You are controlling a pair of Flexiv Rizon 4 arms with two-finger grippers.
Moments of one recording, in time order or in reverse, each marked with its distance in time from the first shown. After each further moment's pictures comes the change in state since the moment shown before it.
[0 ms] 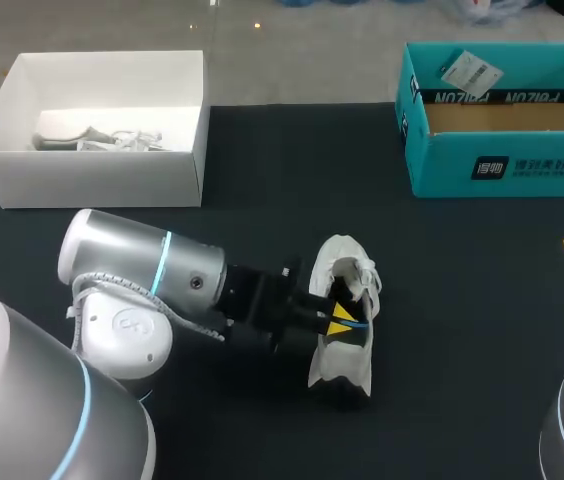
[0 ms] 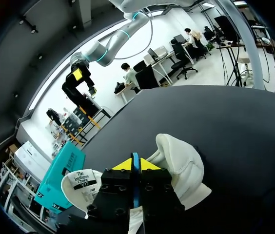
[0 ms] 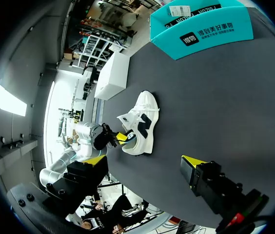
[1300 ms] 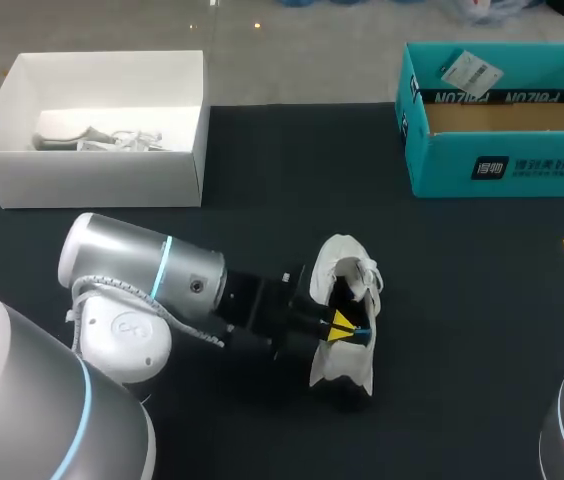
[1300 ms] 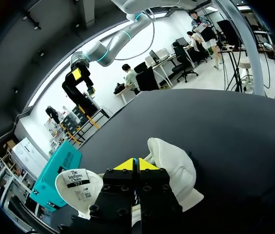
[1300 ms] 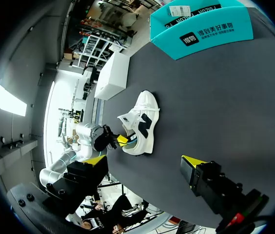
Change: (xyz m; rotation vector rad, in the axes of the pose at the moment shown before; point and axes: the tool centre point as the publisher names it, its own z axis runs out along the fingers) left arm 0.009 -0.005 0.002 0.014 0.014 -0.044; right arm 0.000 0.000 0.000 0.000 0.000 0.000
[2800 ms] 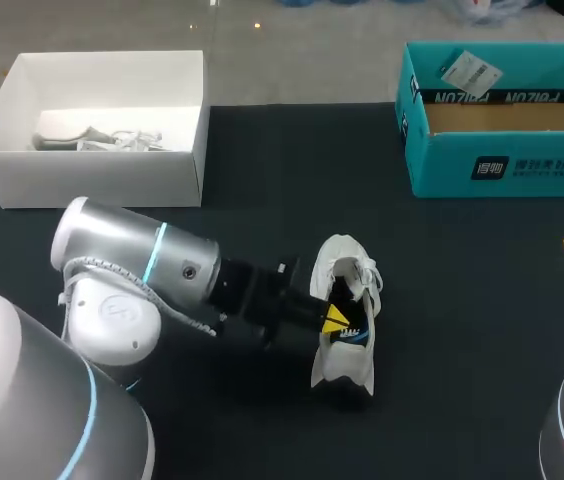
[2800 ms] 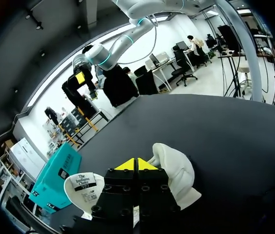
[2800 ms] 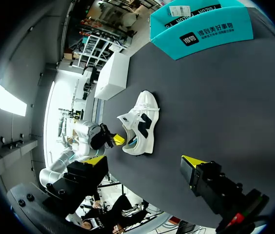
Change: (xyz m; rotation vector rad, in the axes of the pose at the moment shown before) left arm -0.005 -0.011 -0.016 0.024 0.047 -0.003; right arm 0.000 0.000 0.000 0.000 0.000 0.000
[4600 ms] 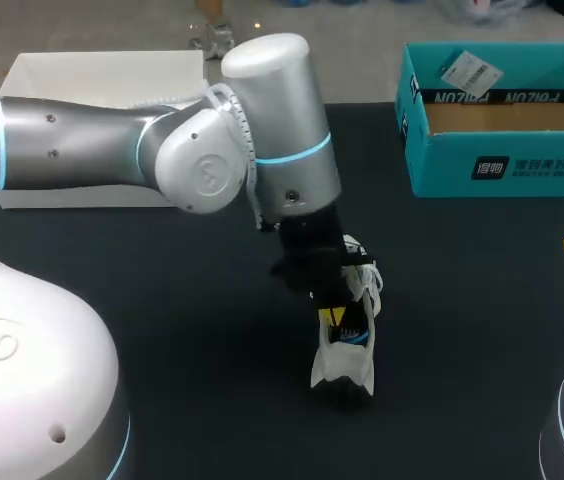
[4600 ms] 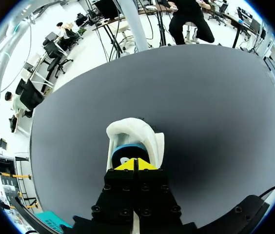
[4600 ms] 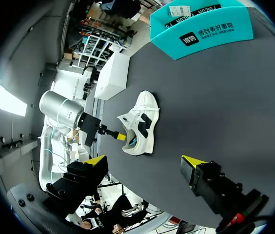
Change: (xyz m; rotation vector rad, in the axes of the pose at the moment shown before) left arm -0.011 0.019 -0.002 -0.208 0.917 0.685; right arm 0.000 0.000 0.000 0.000 0.000 0.000
